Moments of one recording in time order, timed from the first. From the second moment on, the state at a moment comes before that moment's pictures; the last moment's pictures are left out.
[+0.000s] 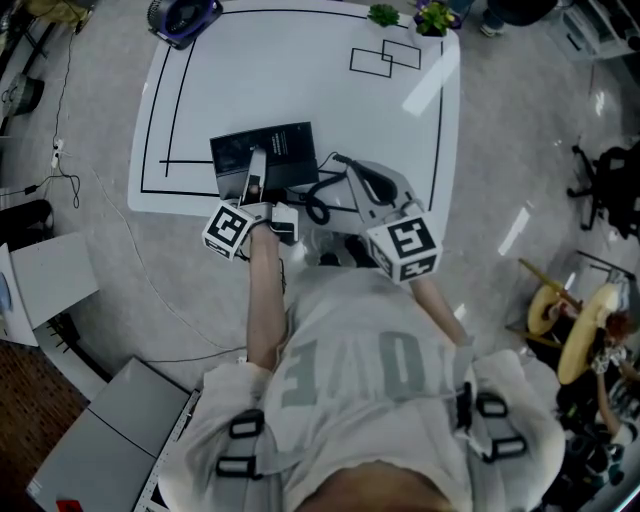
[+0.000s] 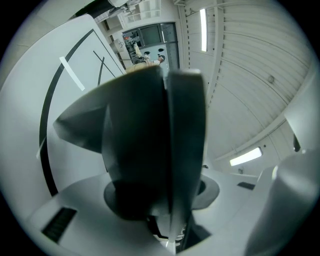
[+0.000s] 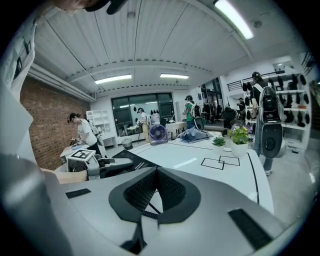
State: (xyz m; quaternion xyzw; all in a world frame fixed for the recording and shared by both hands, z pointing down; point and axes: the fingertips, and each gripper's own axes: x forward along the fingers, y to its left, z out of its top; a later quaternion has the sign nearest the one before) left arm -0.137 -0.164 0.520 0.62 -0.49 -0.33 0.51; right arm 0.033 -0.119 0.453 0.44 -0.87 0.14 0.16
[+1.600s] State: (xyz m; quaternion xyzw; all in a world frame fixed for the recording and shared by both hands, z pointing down) left arm -0.134 -0.171 0.549 0.61 -0.54 -0.22 0.53; right arm 0.031 -0.121 0.464 0.42 -0.88 0.16 0.17
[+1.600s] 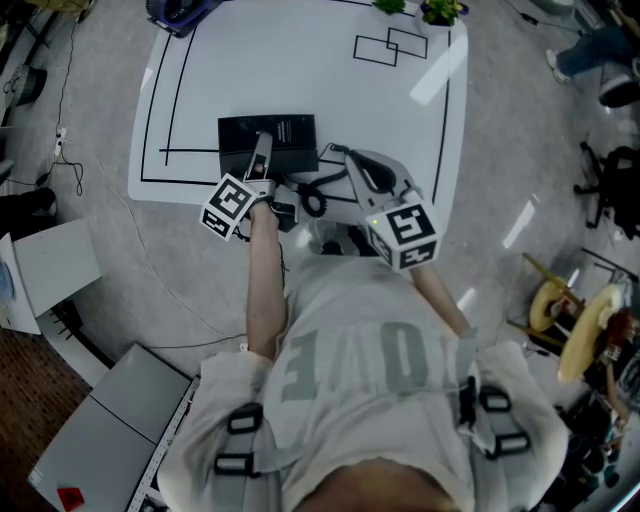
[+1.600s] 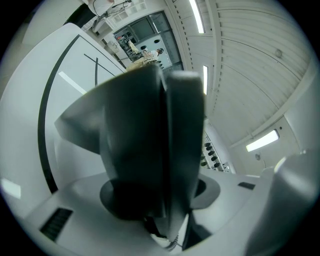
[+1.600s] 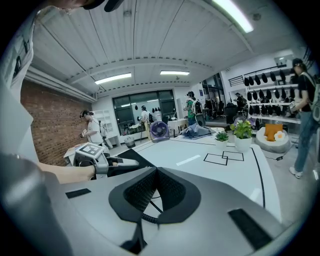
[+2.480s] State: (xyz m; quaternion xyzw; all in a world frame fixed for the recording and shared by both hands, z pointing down) left arm -0.143 -0.143 0.553 0.64 -0.62 -0.04 0.44; right arm 0.026 -0.100 0.461 0.42 -0.88 0.16 0.17
